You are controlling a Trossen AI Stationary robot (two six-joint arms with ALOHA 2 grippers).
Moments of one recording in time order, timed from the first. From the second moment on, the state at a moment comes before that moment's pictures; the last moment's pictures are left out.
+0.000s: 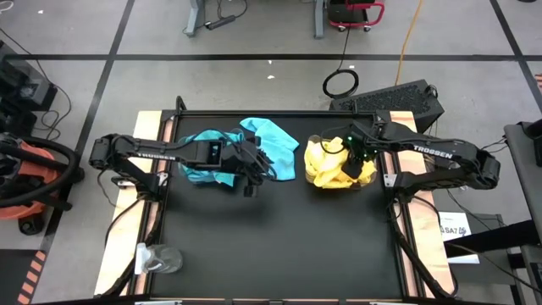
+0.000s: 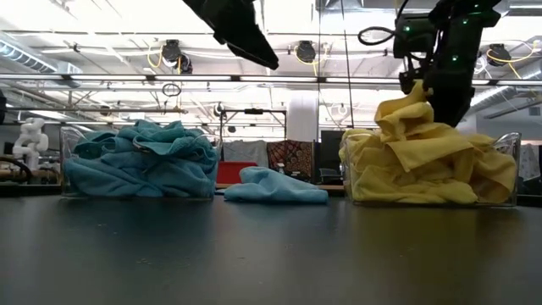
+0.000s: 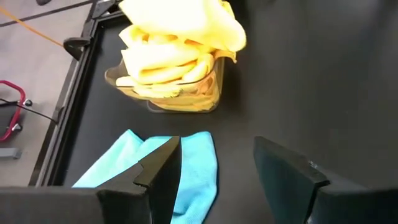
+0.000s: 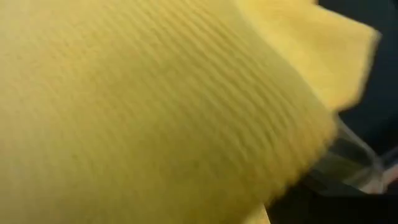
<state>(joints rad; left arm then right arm) 0.01 1.52 1.25 -0.41 -0.11 0.21 -0.46 1.12 0.87 -1.07 0.09 0.17</state>
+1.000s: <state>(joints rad) 0.04 1.58 1.25 -0.39 -0.11 0.22 -0.41 0.92 1.06 -0.95 -0.08 0.06</state>
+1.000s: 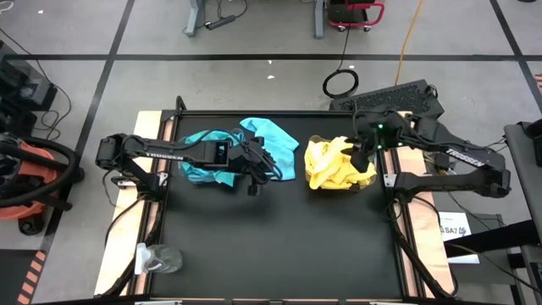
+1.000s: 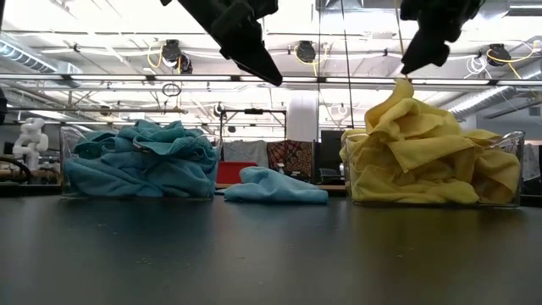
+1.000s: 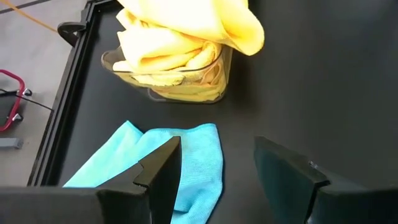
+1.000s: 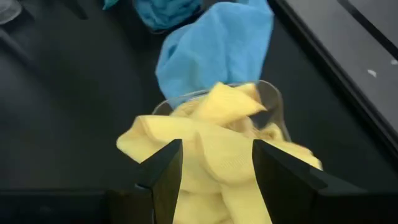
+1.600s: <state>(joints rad) 0.05 1.58 1.25 -0.40 -0.11 0.22 -0.34 1.10 0.82 -0.79 0.13 0.04</state>
